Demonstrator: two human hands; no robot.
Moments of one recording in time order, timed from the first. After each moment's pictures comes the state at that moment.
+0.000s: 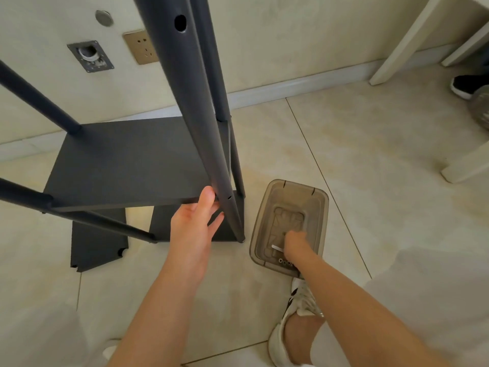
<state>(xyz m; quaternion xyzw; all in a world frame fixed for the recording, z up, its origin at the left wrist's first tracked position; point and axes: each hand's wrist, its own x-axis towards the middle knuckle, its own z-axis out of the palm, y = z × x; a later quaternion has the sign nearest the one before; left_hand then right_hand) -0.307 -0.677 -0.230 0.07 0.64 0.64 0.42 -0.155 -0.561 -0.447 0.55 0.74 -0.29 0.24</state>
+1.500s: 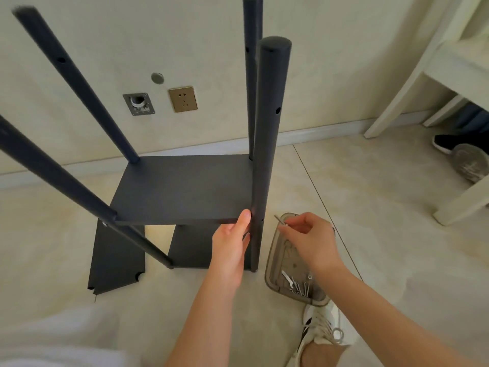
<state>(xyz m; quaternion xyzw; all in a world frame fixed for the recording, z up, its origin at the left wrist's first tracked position) -0.317 -0.673 -0.239 0.04 0.61 0.63 0.48 -0.181 -0.605 -0.222 0.57 0.57 -0.51 -0.29</state>
